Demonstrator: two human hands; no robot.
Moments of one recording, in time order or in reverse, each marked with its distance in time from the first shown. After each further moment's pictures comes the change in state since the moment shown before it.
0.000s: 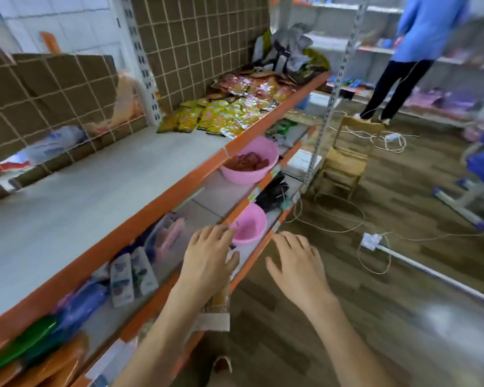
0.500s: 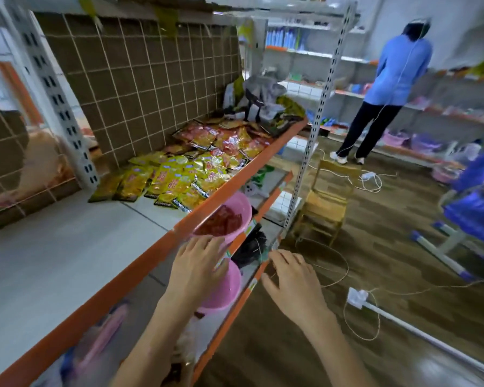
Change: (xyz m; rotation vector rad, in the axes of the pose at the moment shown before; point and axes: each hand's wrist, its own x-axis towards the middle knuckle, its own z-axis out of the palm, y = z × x) left_hand 0.235 -0.007 0.060 -0.149 0.105 -0.015; right_hand 0.201 0.114 -0.019 0.038 -0.011 0.010
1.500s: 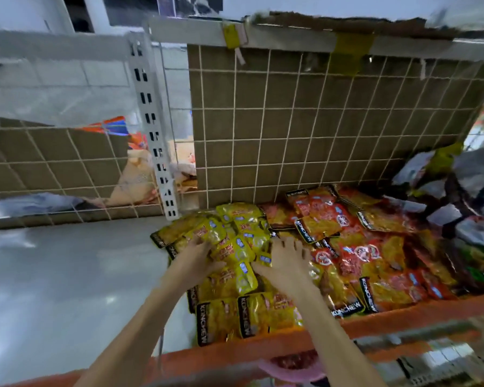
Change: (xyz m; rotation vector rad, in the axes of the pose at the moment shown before) left_hand 0.194 -0.173 0.017 -0.041 -0.205 -1.003; right_hand 0.422 -0.082 0.039 -0.018 -0.358 -0.581
